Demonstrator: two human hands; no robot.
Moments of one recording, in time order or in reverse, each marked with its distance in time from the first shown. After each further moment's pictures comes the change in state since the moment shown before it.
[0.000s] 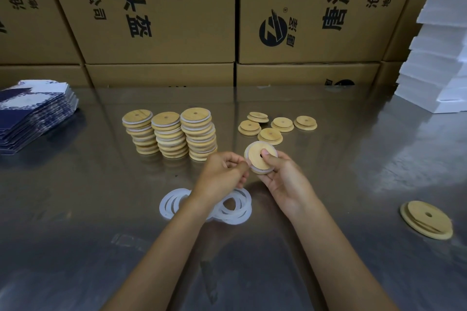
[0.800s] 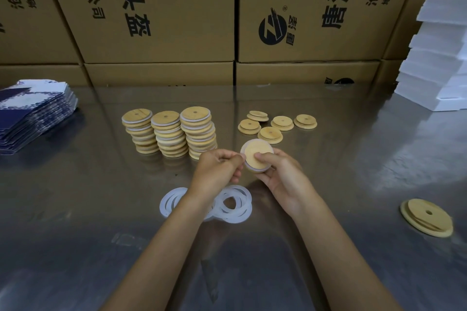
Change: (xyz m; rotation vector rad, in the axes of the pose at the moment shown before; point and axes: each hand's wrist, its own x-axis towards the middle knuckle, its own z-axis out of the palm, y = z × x) left_hand 0.003 0.000 -0.004 -0.100 0.082 -0.058; right_hand -0.003 -0.004 0.002 -0.122 -0.036 0.013
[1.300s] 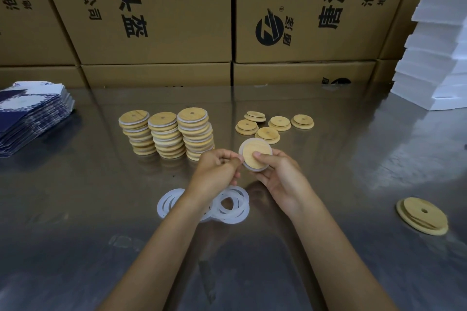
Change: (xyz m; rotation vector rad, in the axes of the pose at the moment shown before) left_hand 0.002 0.001 0.000 0.052 -0.040 -0.001; right_hand -0.002 -0.002 0.001 0.040 0.020 0.002
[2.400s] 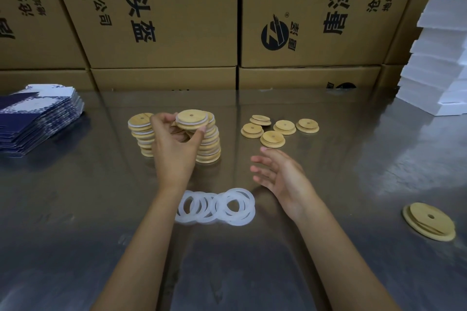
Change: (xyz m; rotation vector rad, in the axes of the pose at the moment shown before) left_hand 0.029 -0.002 -0.059 0.027 0.570 0.537; right_hand 0.001 0.003 0.001 -0.125 -0.011 -0.046
